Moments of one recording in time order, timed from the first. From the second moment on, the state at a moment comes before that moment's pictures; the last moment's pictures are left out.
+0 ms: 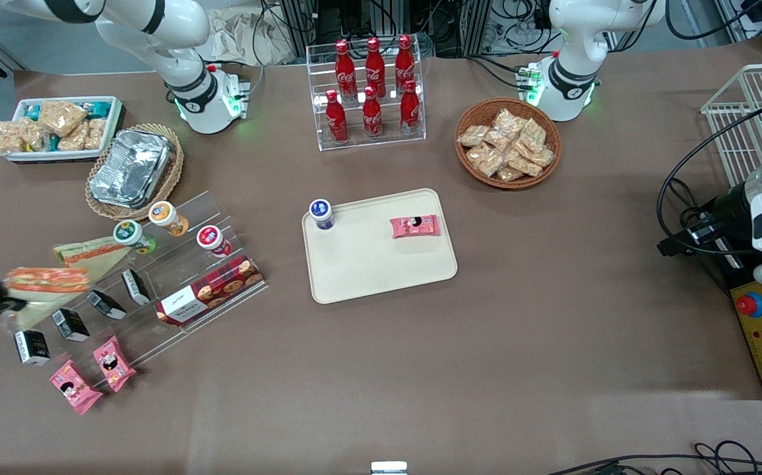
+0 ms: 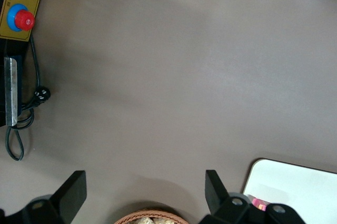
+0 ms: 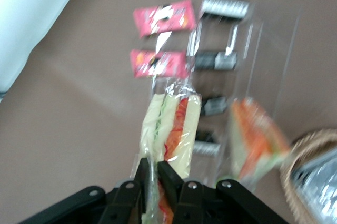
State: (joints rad) arm 0.01 0.38 -0.22 -1.28 0.19 1.64 0.69
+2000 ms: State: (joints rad) arm 0.85 0.59 -0.20 -1.59 0.19 2.25 1.83
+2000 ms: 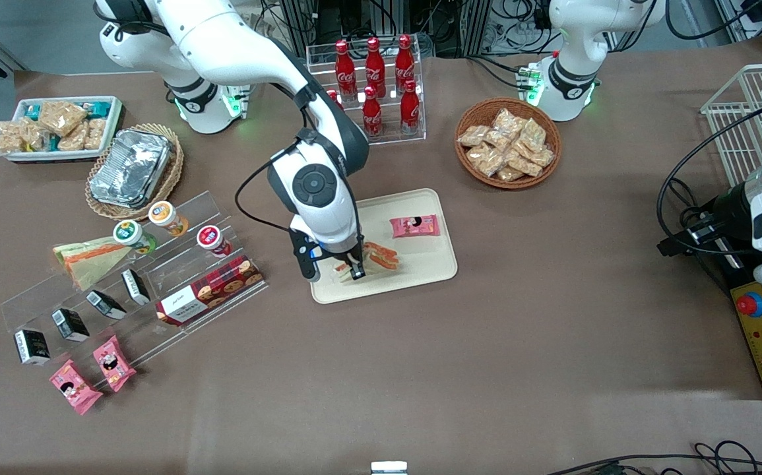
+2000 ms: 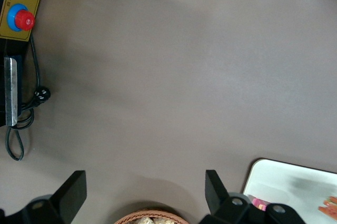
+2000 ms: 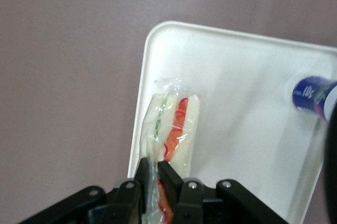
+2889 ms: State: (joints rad) arm 0.93 0.71 -0.21 -1.60 0.18 2.39 1.85
